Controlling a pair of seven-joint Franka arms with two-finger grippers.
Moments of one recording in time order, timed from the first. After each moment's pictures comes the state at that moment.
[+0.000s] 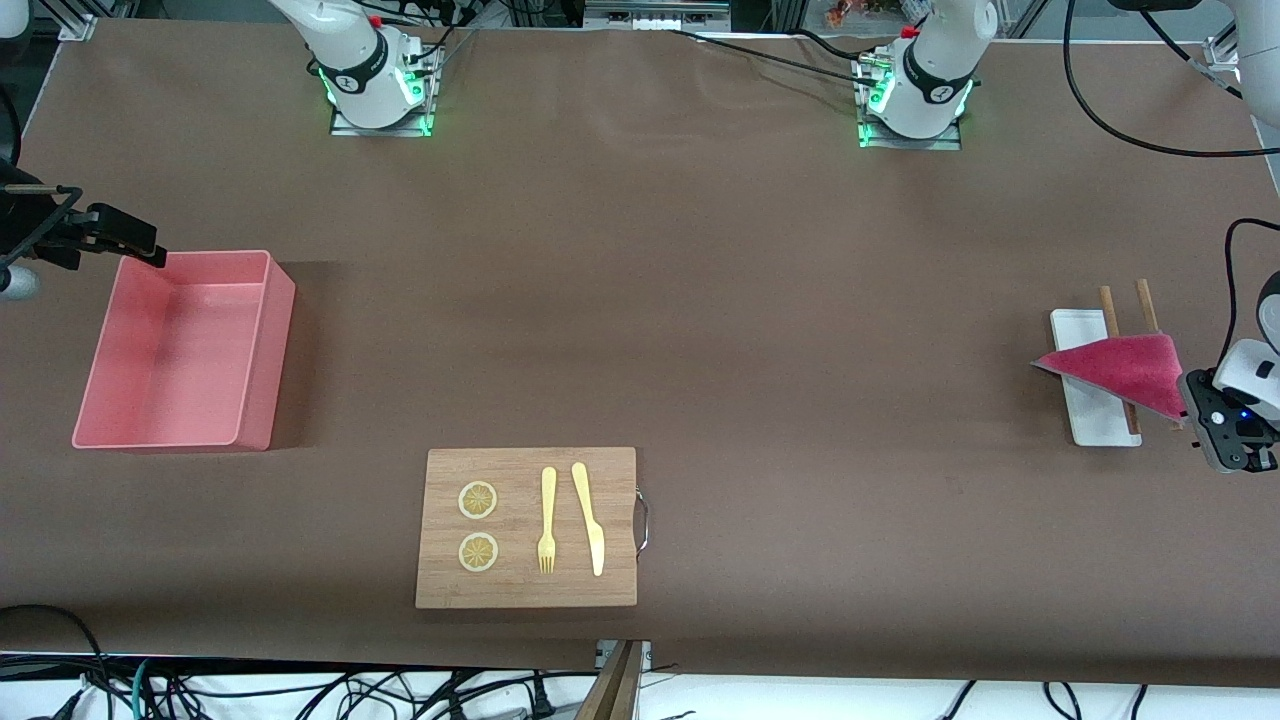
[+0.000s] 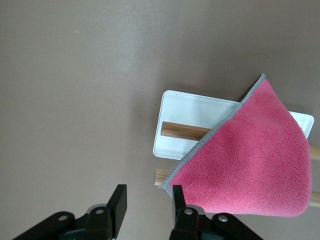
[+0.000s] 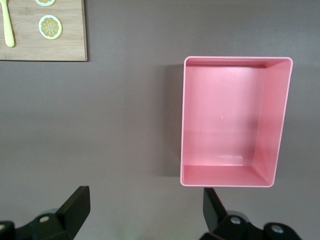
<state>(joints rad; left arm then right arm) 0.30 0.62 0.03 -1.44 0.19 2.06 1.62 -0.09 0.11 0.05 -1.51 0.00 1.52 -0.07</state>
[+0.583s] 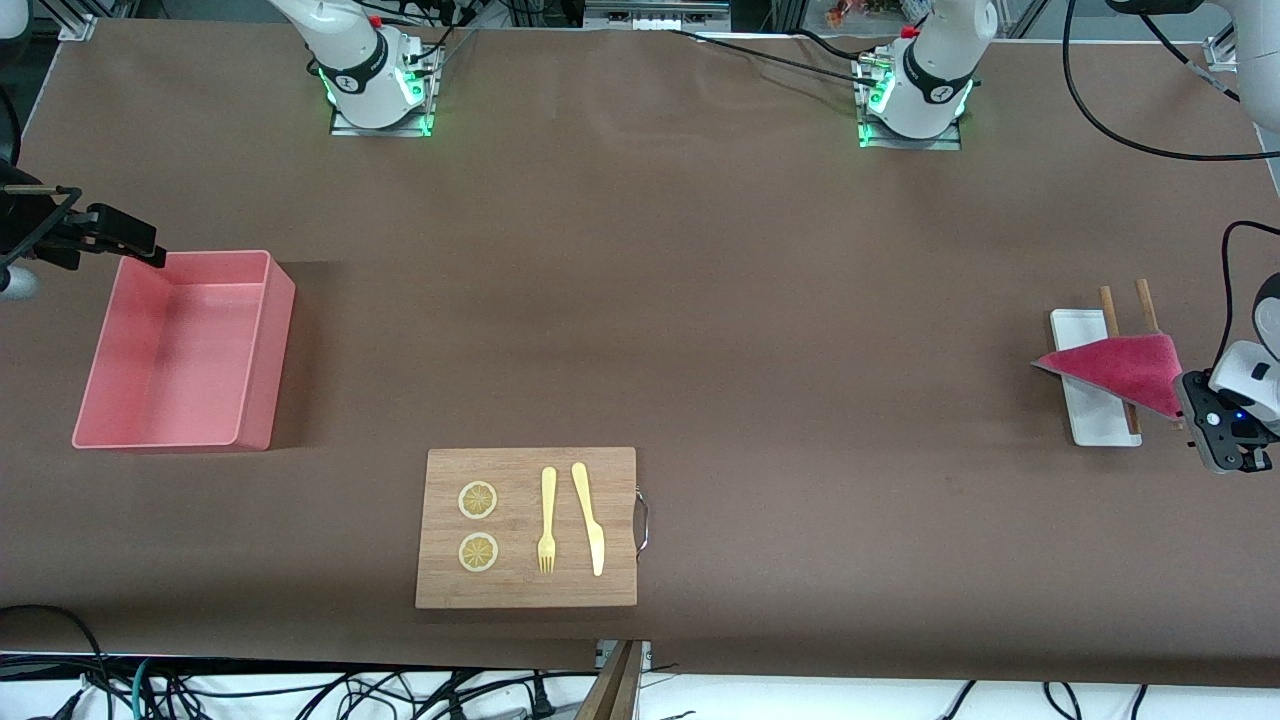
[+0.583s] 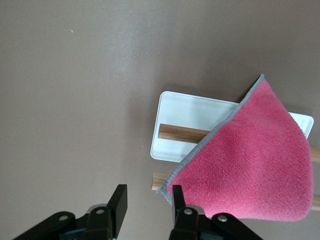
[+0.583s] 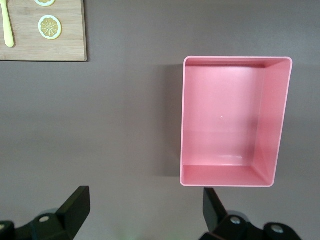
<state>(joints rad) 0.30 0.64 0.03 -1.44 0.19 2.06 1.62 -0.09 0.11 0.05 -1.51 0.00 1.52 -0.07</state>
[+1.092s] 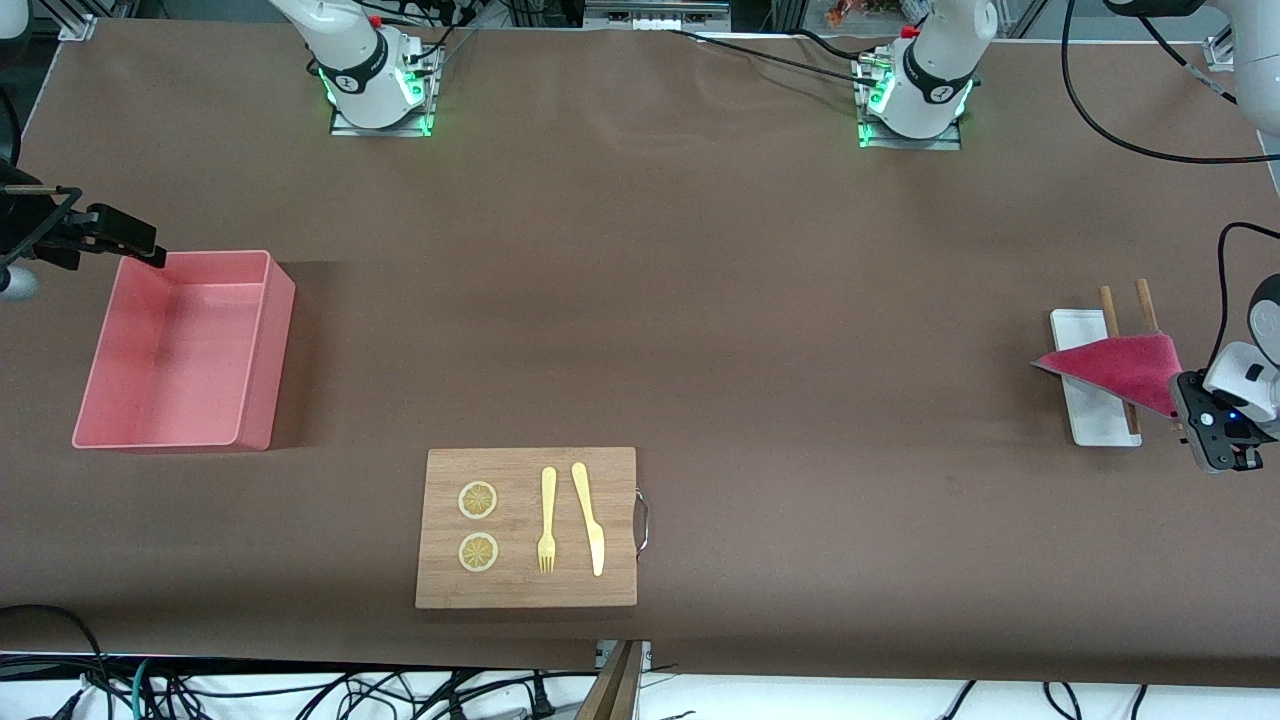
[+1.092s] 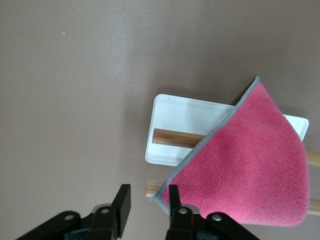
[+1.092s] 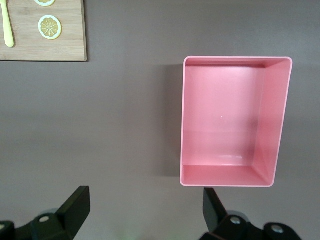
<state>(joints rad) 0.30 0.64 0.02 -1.44 0.19 2.03 1.62 -0.09 0.11 0.05 -1.51 0.00 1.52 -0.07</state>
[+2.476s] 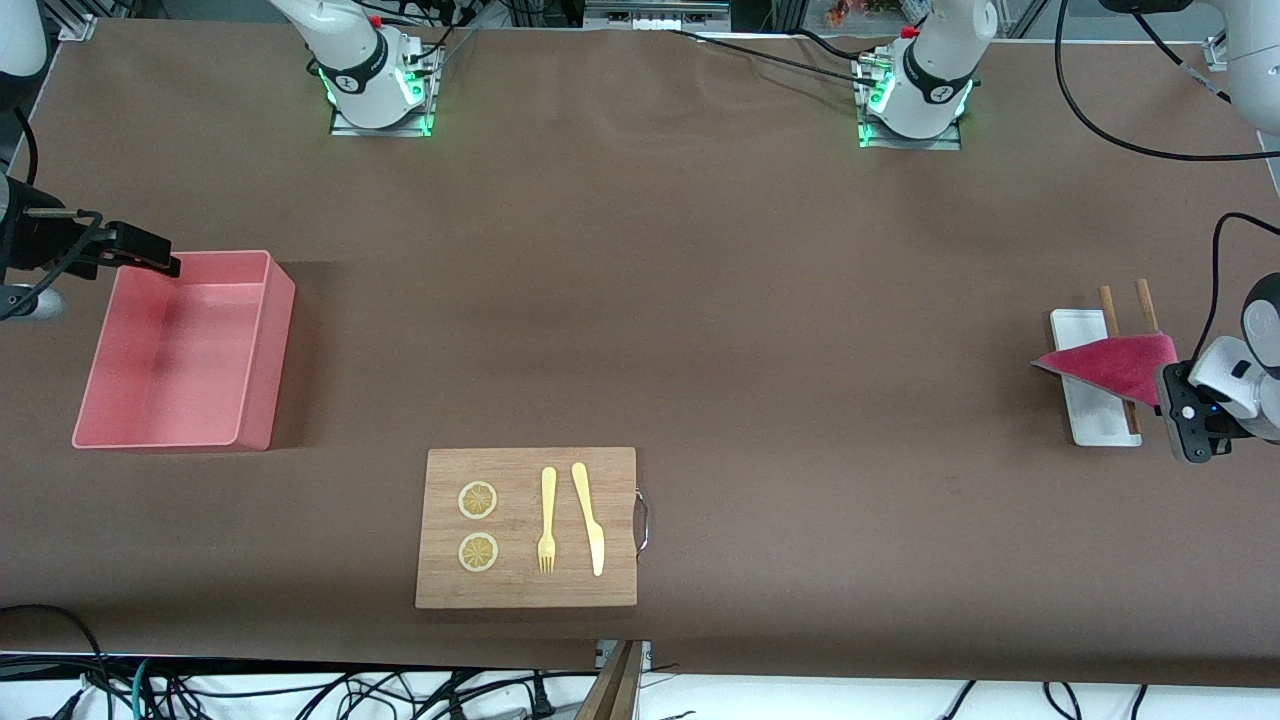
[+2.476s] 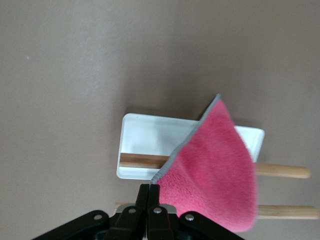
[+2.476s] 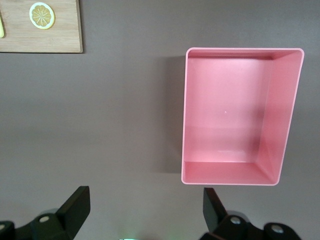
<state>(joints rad) 0.27 0.62 0.01 -1.41 0.19 1.85 1.60 -0.09 0.15 0.05 -1.51 0.00 1.51 -0.07</state>
